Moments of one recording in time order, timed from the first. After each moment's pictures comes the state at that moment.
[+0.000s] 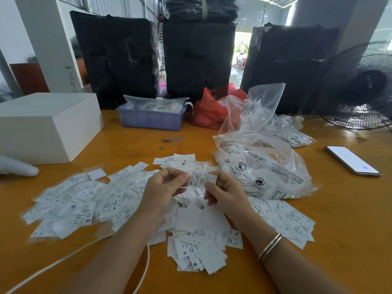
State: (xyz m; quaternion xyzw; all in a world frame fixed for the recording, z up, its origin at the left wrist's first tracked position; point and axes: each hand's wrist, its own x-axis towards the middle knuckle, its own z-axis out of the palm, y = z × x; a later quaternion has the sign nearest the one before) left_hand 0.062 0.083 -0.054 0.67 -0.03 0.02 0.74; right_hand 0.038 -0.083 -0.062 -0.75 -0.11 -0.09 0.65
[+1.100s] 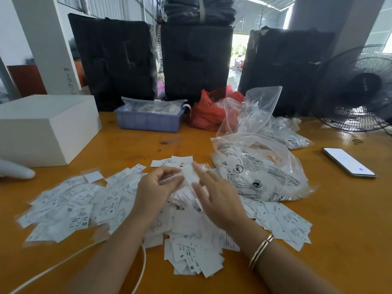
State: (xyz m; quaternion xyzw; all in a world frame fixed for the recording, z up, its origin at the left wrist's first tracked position) left_hand 0.063 0.092 -0.051 0.77 -0.07 0.11 0.63; right_hand 0.036 -0.067 -0.058 -0.92 -0.18 -0.25 0.24
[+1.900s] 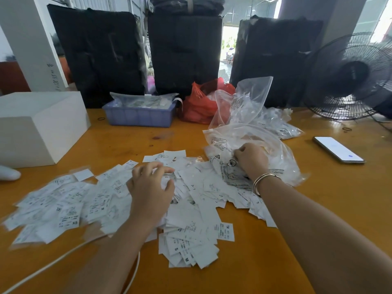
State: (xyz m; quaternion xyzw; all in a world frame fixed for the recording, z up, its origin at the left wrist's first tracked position) left_hand 0.070 0.084 -0.076 0.92 -0.09 0.27 0.27; right_hand 0.116 -0.167 -0.036 -0.92 0.22 -0.18 0.27
